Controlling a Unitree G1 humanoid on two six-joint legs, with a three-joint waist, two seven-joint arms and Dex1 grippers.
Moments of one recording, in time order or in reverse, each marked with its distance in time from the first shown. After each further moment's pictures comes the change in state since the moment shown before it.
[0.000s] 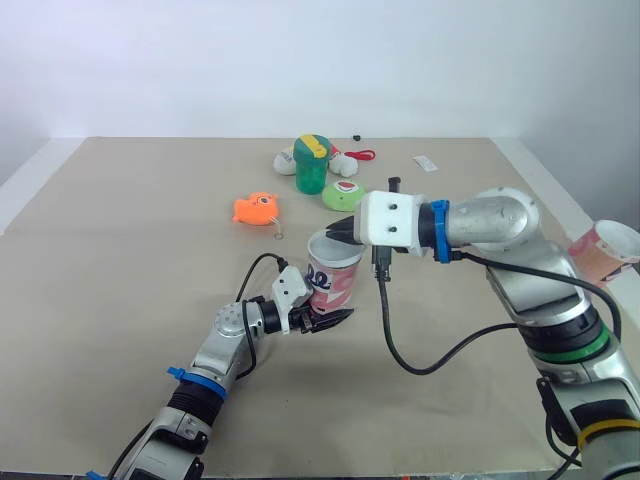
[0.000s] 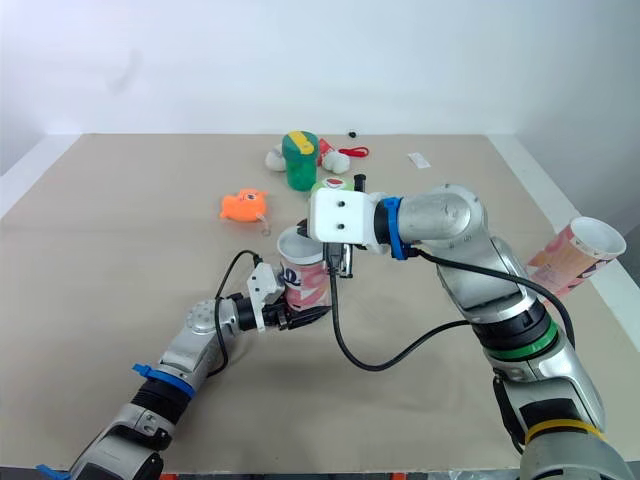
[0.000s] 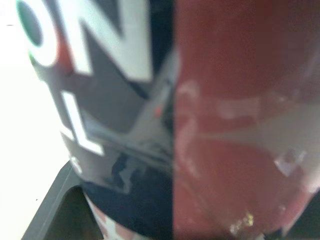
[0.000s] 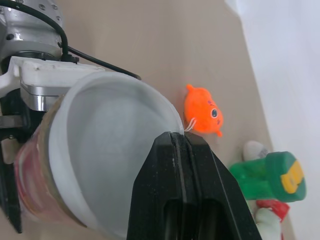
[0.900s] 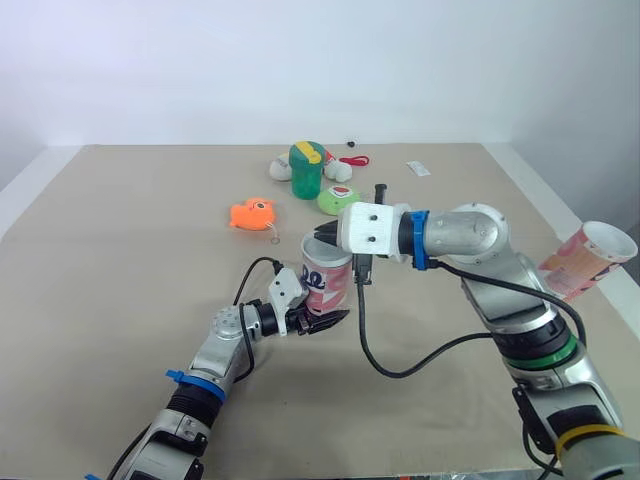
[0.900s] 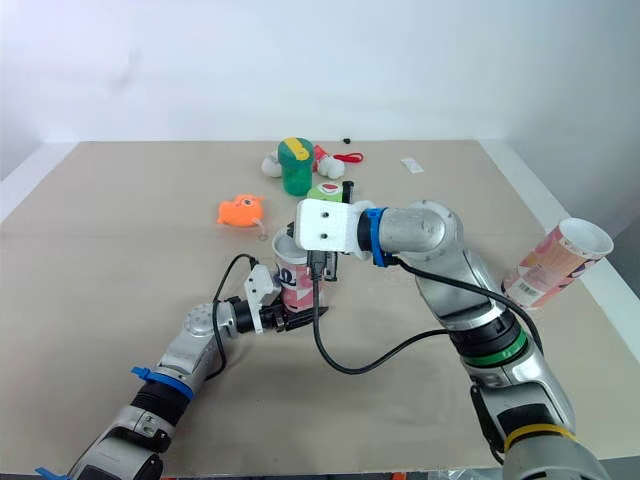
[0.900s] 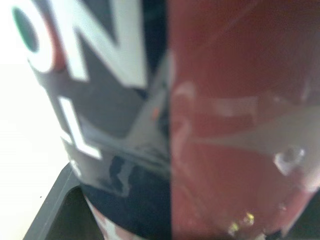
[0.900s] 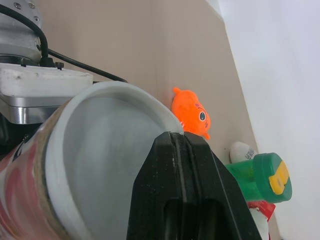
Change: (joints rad) left arm 0.009 -0.003 0.016 0.014 -0.007 0.001 0.001; right arm 0.018 0.106 0.010 0.042 -0.102 -0.040 -0.037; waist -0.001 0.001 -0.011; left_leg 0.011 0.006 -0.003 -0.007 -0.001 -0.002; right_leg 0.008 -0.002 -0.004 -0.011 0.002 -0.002
